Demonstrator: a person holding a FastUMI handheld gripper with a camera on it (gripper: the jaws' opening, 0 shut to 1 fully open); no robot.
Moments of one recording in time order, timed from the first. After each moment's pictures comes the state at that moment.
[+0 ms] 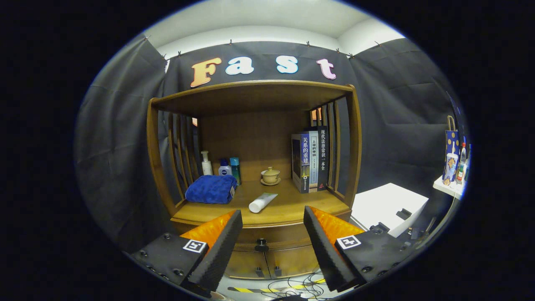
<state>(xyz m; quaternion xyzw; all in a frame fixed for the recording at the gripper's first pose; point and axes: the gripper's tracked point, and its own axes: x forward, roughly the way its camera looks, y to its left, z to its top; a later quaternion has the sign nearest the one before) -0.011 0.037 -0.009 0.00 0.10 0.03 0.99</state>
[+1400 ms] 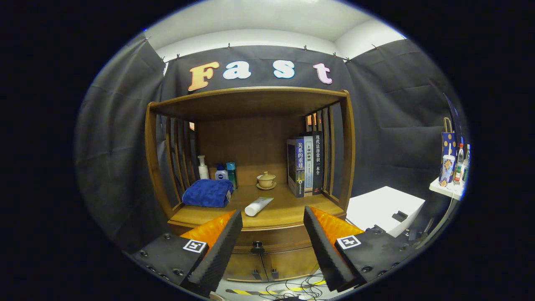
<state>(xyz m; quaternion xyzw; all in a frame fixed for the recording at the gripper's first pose) -0.014 0.034 -0.004 0.00 0.08 0.02 1.00</state>
